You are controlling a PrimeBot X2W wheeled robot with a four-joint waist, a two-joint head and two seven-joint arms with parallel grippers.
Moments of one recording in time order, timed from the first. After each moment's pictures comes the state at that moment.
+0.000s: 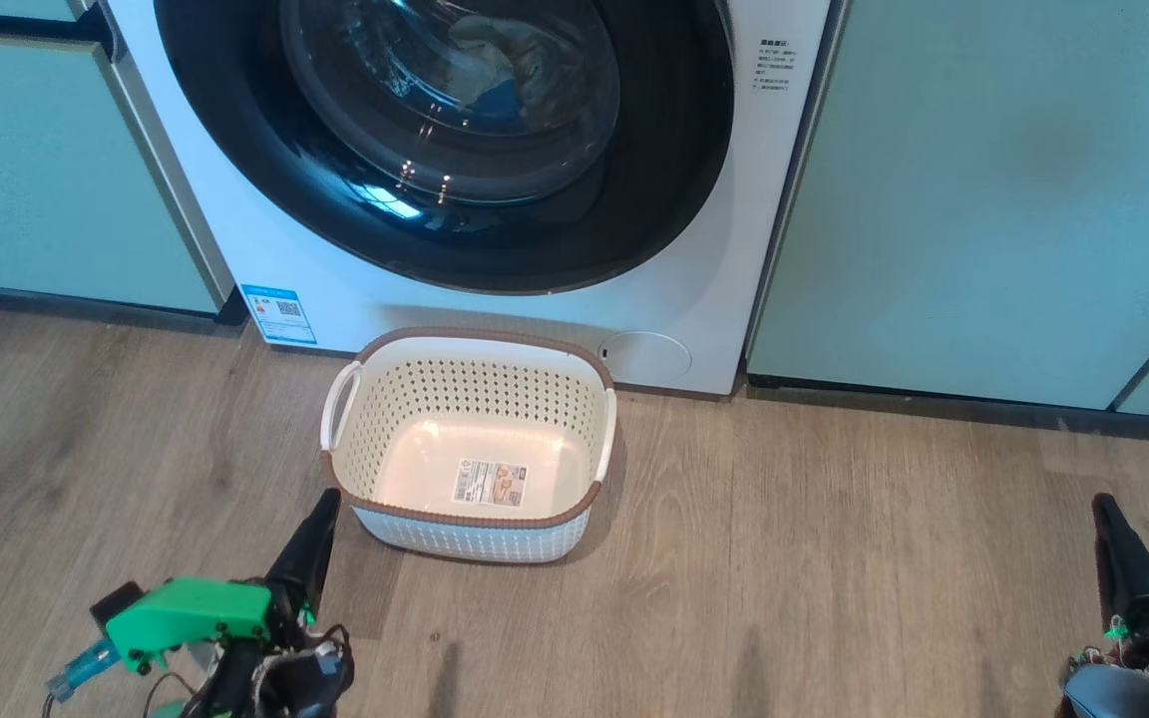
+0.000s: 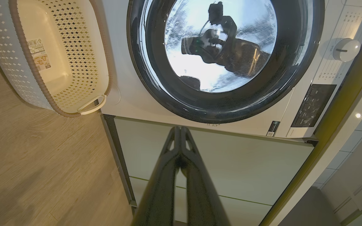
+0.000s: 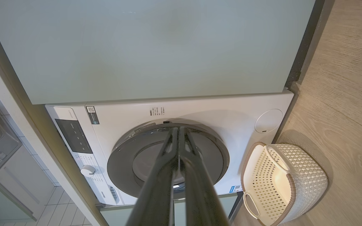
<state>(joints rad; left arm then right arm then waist) -0.05 0.05 0.06 0.27 -1.63 -0.12 0.10 -0.05 -0.05 -0.12 0.28 1.63 0.13 0.09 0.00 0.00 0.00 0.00</state>
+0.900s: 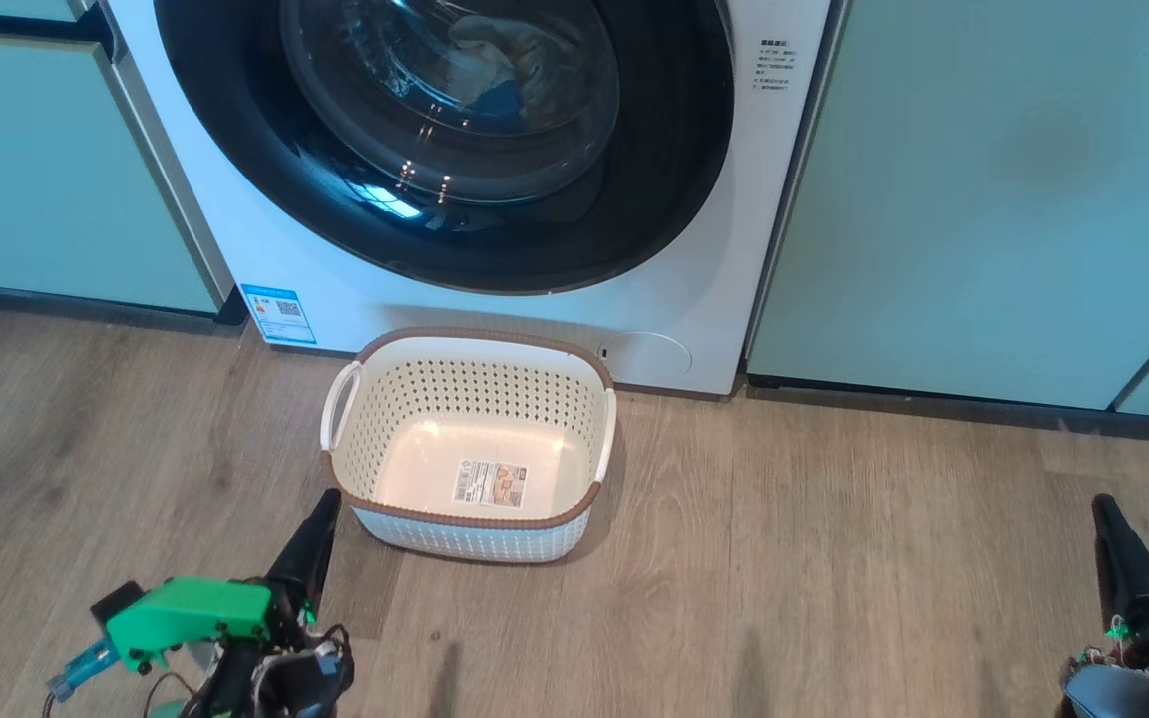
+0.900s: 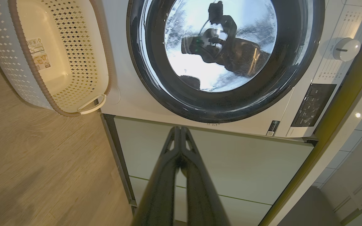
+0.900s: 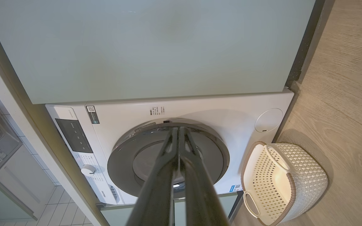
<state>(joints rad) -0.05 0.05 0.07 0.27 -1.63 -0.12 0.10 -0.05 -0.05 -0.12 0.28 1.63 0.13 0.10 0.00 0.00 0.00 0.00</state>
